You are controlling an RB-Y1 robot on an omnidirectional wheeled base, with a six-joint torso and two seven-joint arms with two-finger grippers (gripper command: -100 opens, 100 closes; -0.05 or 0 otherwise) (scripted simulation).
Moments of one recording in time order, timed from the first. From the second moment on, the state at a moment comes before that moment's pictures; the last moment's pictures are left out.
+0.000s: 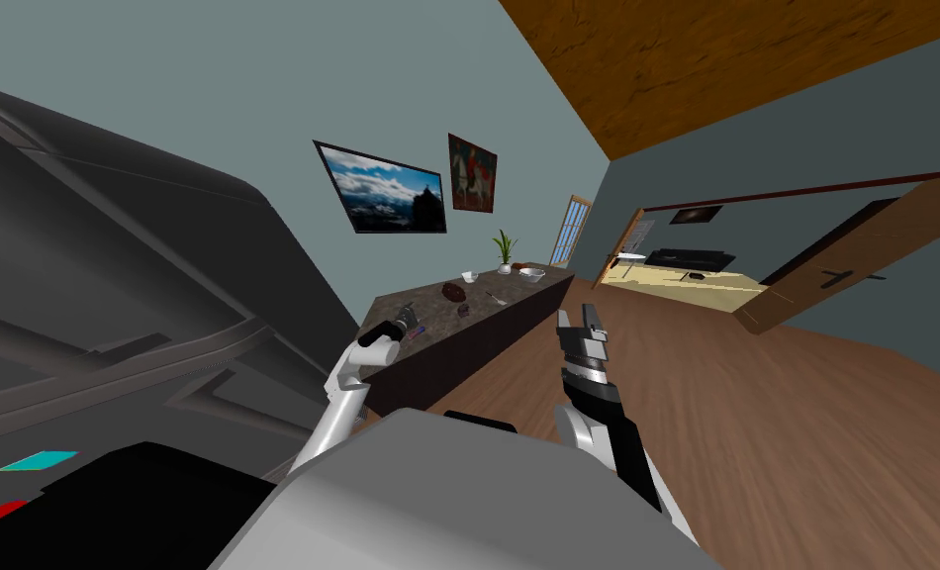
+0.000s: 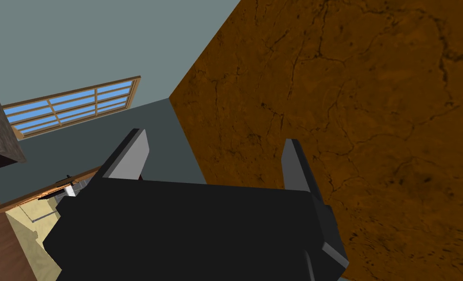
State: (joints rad) left arm 0.15 0.30 0.26 -2.19 0.23 0.79 0.36; right arm 0.47 -0.03 0.06 -2.28 -0.10 -0.45 0.08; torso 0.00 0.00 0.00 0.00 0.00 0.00
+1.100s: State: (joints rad) left arm 0.13 0.35 0.35 -2.11 0.32 1.09 0.48; right arm 0.47 -0.03 0.06 -2.28 -0.10 -0.45 0.08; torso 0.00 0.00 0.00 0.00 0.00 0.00
